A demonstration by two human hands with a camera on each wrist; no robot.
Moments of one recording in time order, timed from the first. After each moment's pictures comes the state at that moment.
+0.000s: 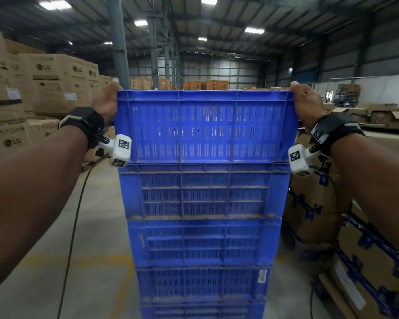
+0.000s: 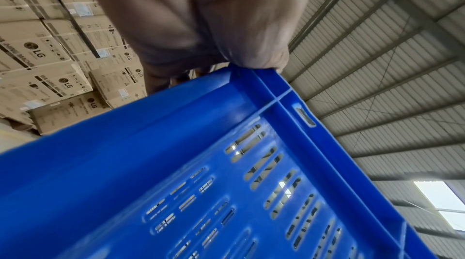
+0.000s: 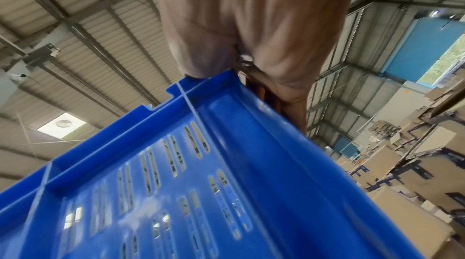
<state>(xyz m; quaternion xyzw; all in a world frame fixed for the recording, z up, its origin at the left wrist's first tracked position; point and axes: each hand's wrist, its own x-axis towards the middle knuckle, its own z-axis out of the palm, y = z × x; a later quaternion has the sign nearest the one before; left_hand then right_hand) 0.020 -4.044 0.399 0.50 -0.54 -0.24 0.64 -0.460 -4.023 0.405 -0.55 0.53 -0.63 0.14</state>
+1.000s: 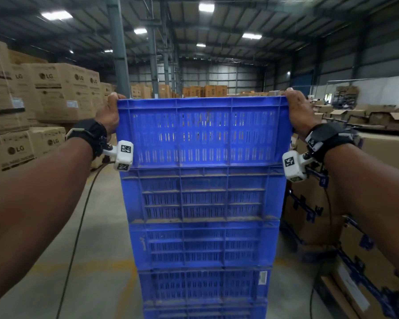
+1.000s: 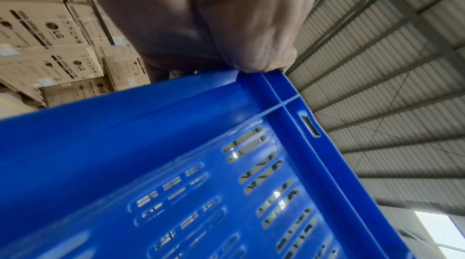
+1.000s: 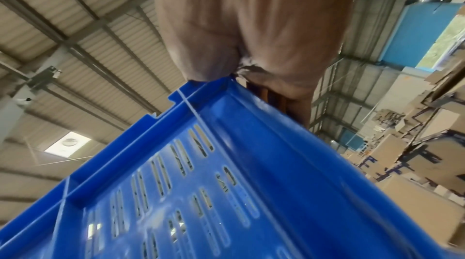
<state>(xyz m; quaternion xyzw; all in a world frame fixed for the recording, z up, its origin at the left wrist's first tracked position) 0.048 -4.065 0.393 0.51 -0.60 -0.16 0.59 -0.463 -4.019 0.396 -0.58 0.51 -0.62 0.16</state>
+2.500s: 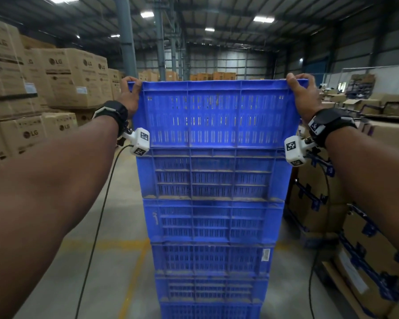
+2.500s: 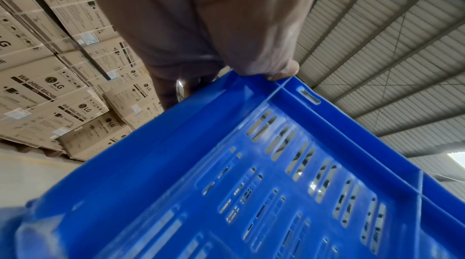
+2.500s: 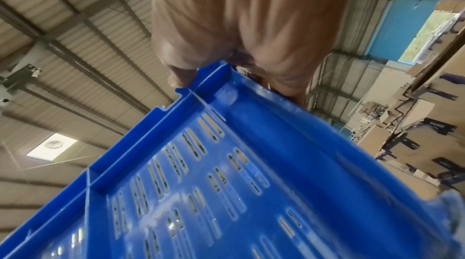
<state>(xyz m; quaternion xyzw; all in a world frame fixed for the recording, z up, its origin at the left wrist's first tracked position) 0.035 -4.043 0.388 0.55 -0.60 -0.14 0.57 -0.445 -4.004 0.387 -0.55 0.50 -0.64 0.18</state>
